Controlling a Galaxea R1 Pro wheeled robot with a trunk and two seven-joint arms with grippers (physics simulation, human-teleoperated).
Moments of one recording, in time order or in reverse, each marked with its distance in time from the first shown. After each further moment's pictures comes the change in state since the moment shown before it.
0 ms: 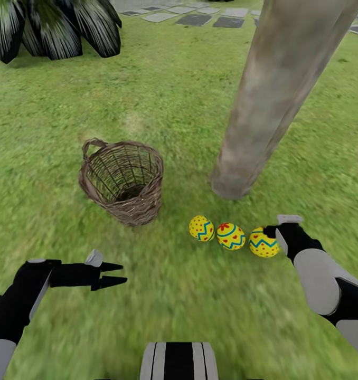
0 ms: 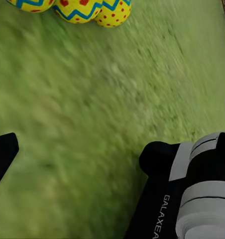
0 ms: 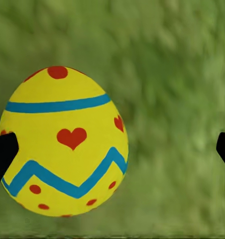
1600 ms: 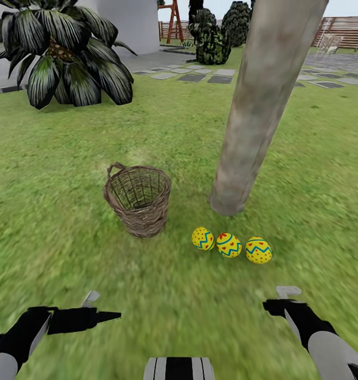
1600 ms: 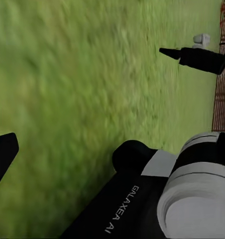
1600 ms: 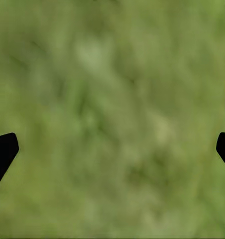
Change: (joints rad) left arm 0.003 -0.012 0.052 0.628 0.013 -0.079 0.059; right arm 0.451 -0.011 0.006 0.001 0.001 -0.185 0.204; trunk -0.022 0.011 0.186
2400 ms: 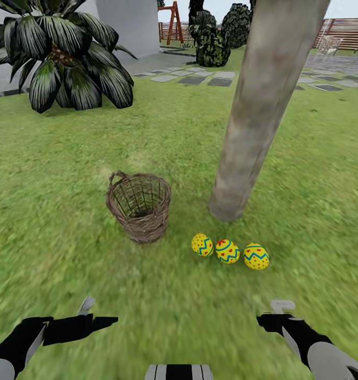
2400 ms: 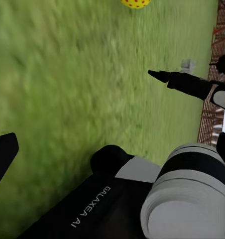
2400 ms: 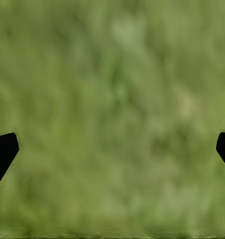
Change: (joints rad) left arm 0.001 0.002 0.060 0.114 0.001 -0.017 -0.007; right arm 0.017 0.000 0.000 0.157 0.003 -0.129 0.014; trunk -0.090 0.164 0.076
